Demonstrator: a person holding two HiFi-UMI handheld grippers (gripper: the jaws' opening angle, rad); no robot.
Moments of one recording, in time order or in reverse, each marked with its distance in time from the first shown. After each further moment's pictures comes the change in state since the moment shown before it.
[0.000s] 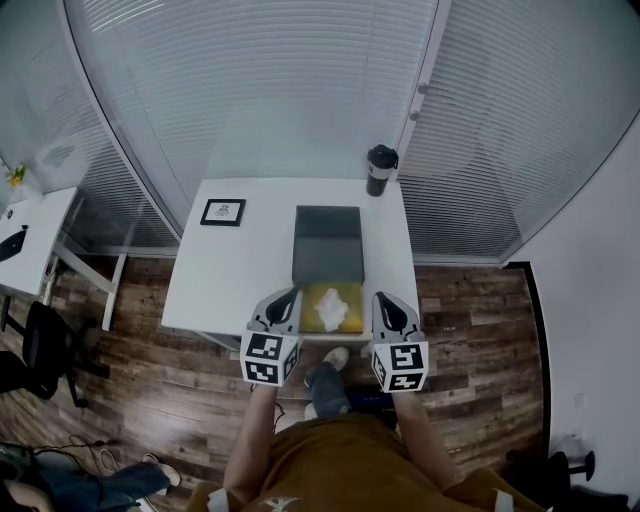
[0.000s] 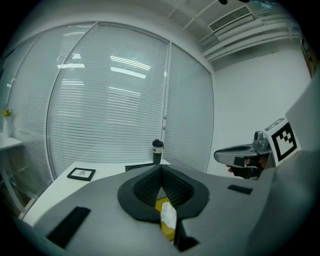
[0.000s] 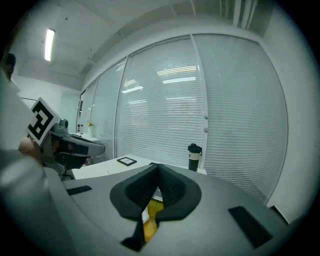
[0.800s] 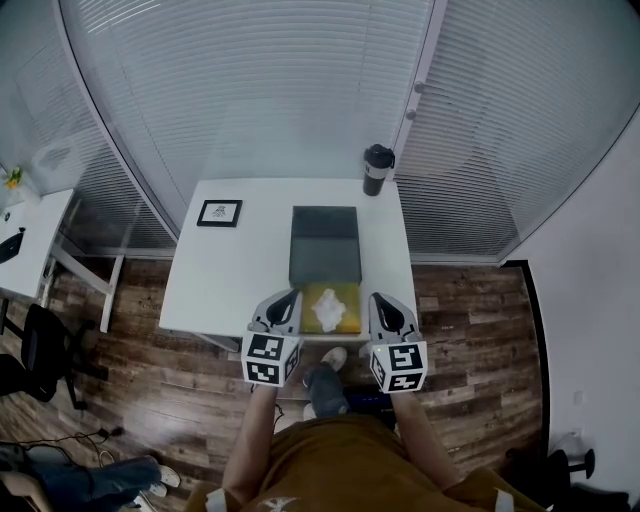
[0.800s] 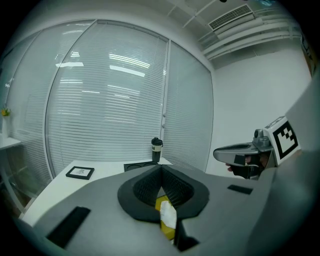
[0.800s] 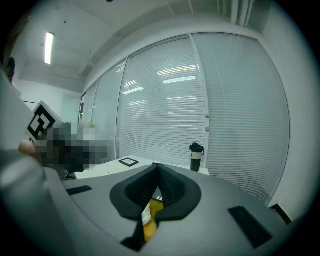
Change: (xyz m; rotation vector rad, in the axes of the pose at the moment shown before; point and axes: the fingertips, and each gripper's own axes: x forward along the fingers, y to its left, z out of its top) left arm 0.005 -0.005 -0.004 0.000 0.016 -0.007; right arm 0.000 0.003 0.000 0.017 -0.005 0.024
